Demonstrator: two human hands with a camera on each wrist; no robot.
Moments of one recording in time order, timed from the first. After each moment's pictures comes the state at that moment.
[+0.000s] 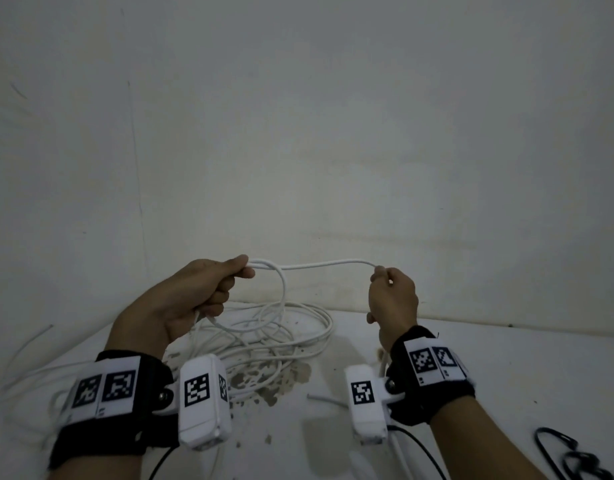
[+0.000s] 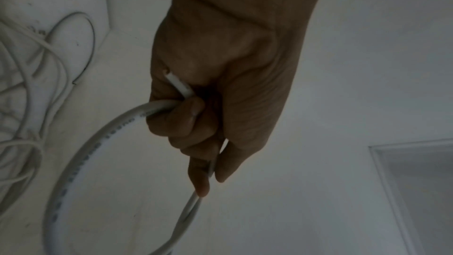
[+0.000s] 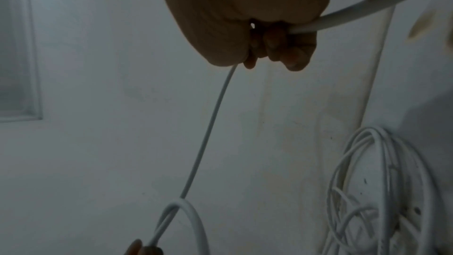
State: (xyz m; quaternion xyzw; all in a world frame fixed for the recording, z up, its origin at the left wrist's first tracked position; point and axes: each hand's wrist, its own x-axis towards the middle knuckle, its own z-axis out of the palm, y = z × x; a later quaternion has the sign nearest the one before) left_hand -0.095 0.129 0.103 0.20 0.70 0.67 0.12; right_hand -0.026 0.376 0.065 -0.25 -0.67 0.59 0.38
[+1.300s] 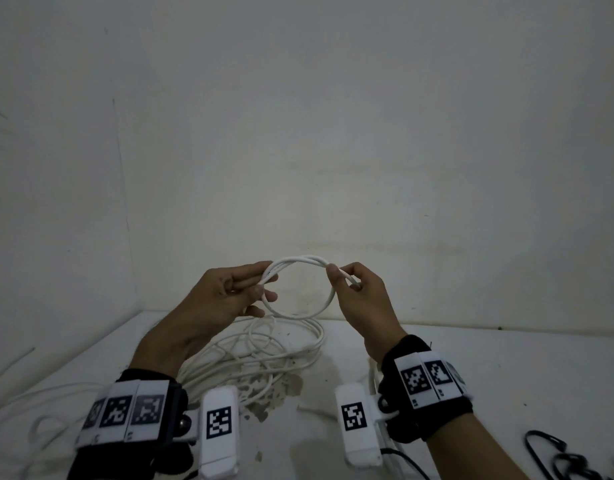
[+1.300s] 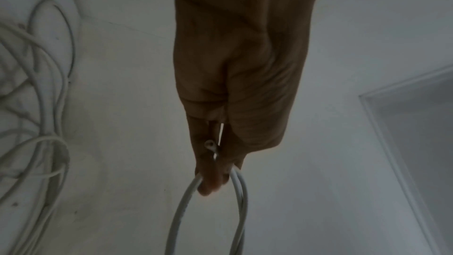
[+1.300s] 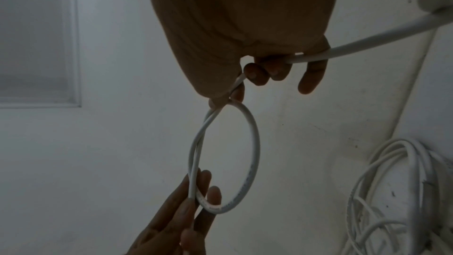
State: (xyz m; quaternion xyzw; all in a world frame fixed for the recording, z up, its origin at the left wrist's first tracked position) left_hand -0.089 0.159 0.086 0.37 0.65 0.66 0.02; right_hand -0.018 0.369 0.069 -0.08 -0.75 0.55 0.36
